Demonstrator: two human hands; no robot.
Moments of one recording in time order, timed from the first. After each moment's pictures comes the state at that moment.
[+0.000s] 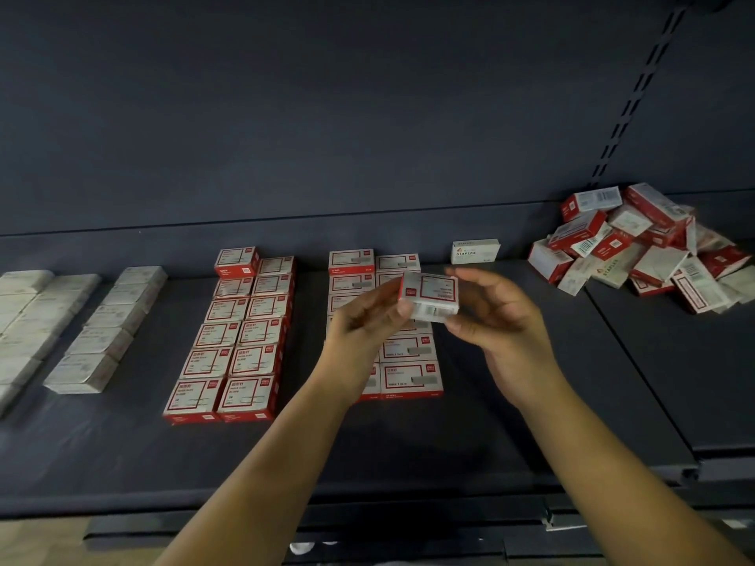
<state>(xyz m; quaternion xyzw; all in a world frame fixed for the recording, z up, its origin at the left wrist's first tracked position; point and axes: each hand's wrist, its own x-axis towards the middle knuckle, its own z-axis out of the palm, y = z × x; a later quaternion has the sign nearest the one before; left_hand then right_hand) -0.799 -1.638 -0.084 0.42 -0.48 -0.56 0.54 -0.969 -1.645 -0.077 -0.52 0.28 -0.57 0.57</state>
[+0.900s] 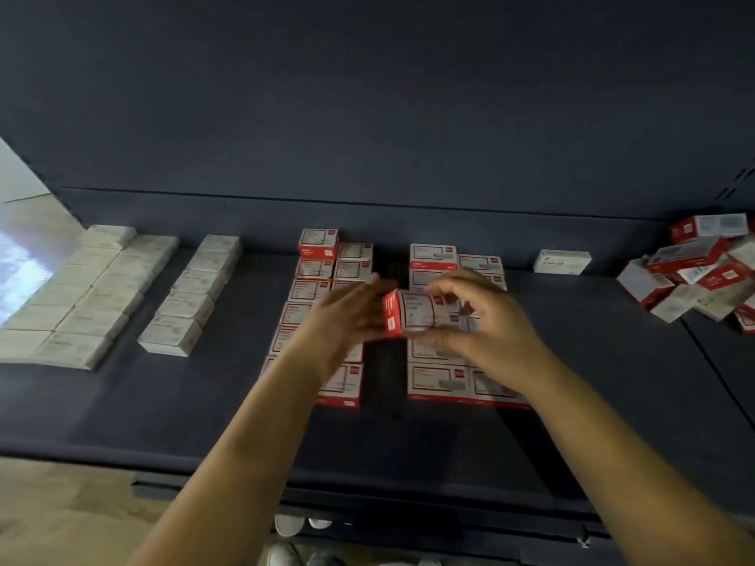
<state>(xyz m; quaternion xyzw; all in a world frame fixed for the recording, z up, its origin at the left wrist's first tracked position) -0.683 -1.631 -0.067 0.51 -0.32 -0.62 0.50 -0.864 -1.651 -0.045 -0.80 0.43 -0.27 0.33</state>
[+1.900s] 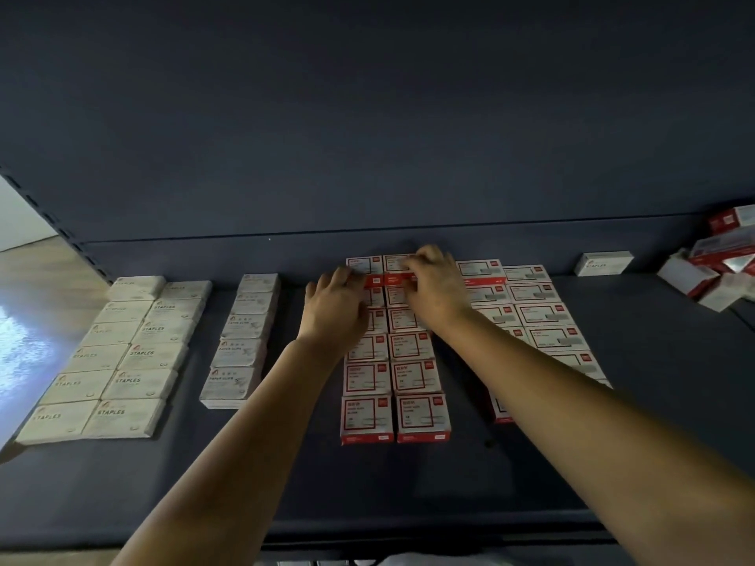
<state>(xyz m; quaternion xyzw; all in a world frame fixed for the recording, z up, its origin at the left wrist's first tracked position) -0.577 -1.694 -0.094 0.67 -0.73 -0.03 0.13 -0.729 -1.743 -0.102 -0.80 0.55 -0.24 0.06</state>
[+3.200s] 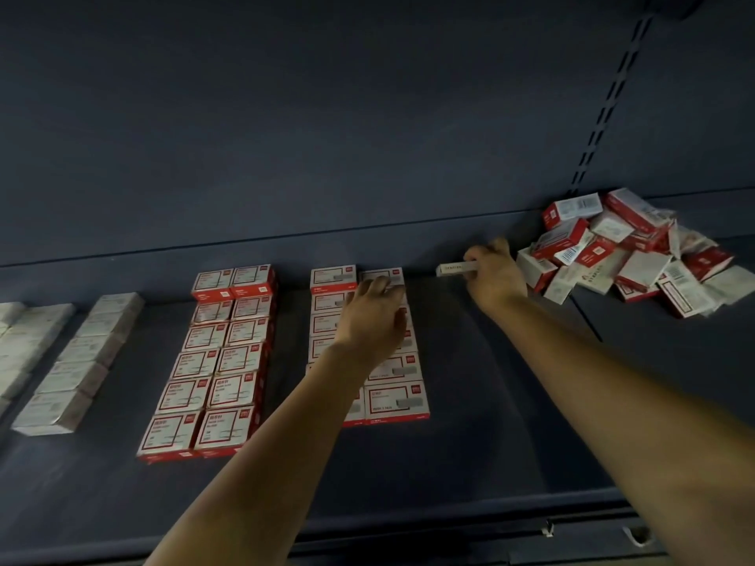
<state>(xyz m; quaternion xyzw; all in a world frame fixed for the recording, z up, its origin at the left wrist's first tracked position) -0.822 -1.717 -0.097 0.62 -0.78 -0.08 0.08 -1.007 -1.788 -0.107 -0.69 0.69 -0.21 0.12</state>
